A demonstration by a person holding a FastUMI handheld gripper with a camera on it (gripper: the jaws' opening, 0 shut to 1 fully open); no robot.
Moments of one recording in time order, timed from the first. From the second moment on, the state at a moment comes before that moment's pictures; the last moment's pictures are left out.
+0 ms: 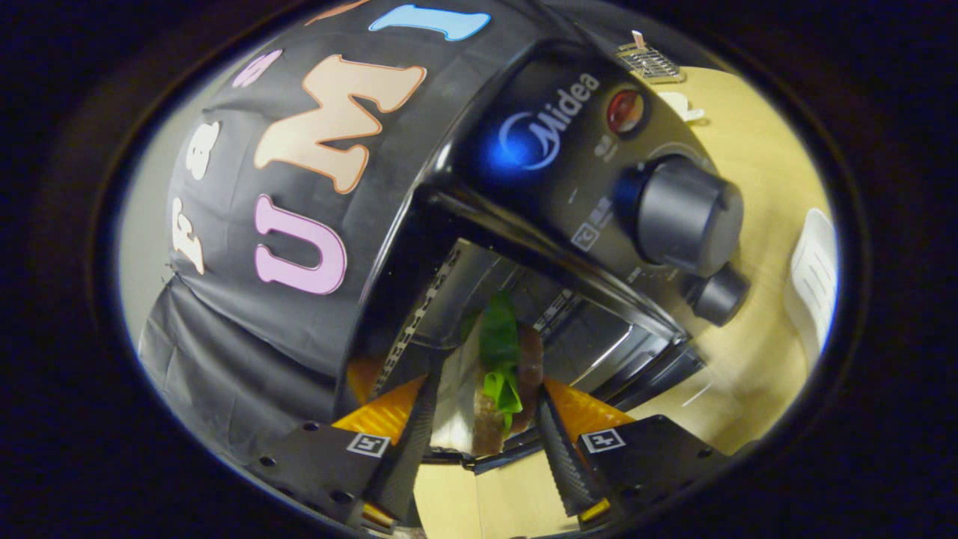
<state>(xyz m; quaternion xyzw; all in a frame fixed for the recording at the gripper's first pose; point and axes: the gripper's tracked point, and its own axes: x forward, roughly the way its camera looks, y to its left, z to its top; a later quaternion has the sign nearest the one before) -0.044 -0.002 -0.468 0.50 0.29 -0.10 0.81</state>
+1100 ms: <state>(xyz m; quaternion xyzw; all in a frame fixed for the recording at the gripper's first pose) -0.127 -0.026 -0.451 0.41 0.39 -0.07 0.82</state>
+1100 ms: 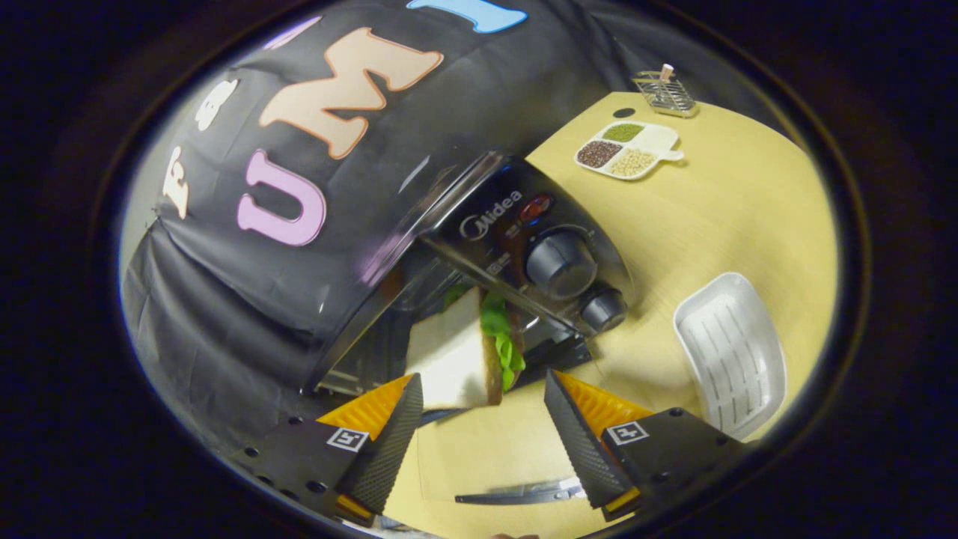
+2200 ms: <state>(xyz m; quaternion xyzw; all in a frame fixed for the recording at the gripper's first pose) -0.266 0.002 -0.497 0.19 0.57 0.06 0.80</state>
